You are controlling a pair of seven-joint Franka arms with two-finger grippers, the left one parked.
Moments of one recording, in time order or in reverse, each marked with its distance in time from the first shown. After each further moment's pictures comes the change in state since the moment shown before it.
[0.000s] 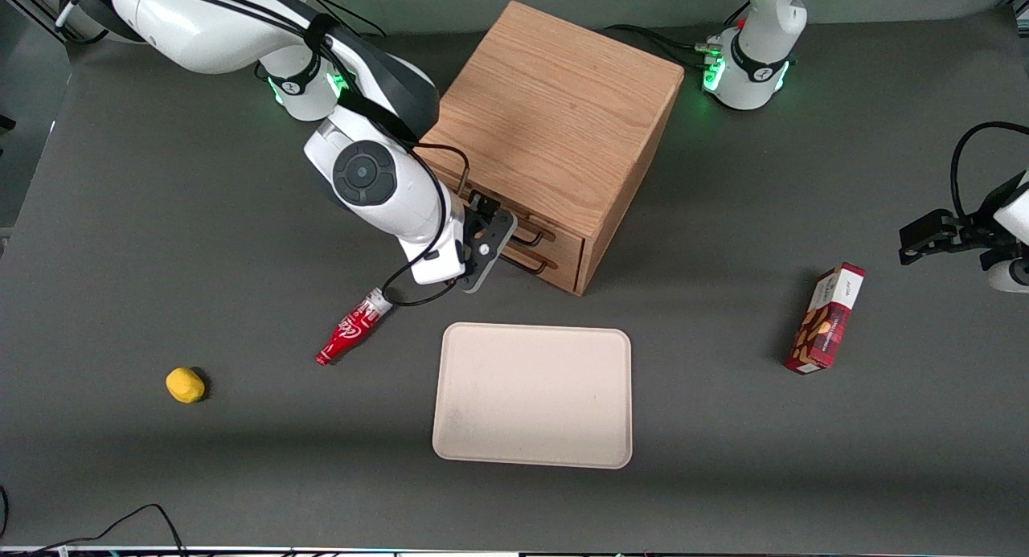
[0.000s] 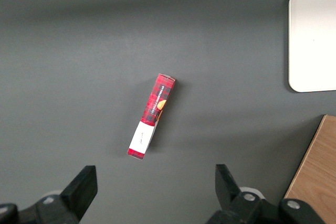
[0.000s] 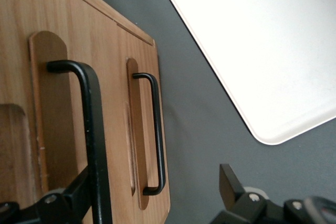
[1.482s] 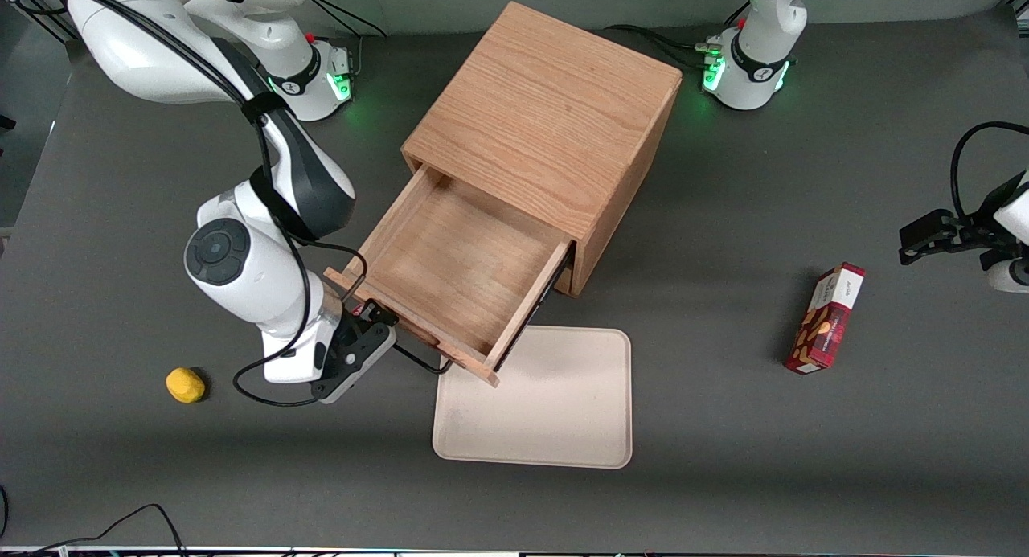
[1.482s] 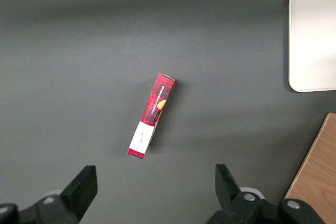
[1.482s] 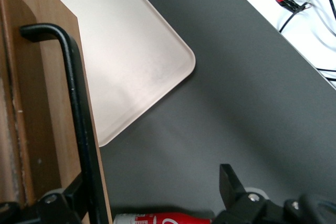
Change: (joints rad) arm 0.078 -0.023 -0.434 0.106 0.018 0.171 -0.180
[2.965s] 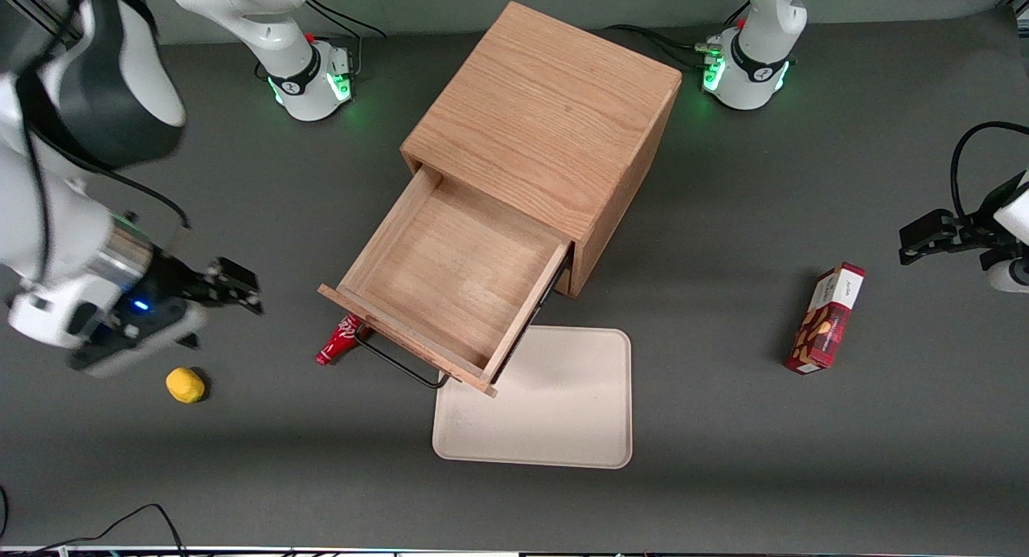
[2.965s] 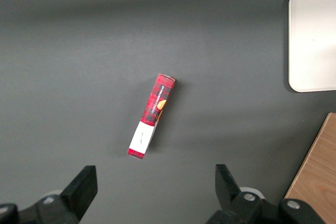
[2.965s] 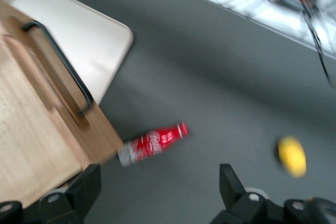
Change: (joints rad) arm -0.107 -0.350 -0.166 -0.003 0.190 -0.398 0.213
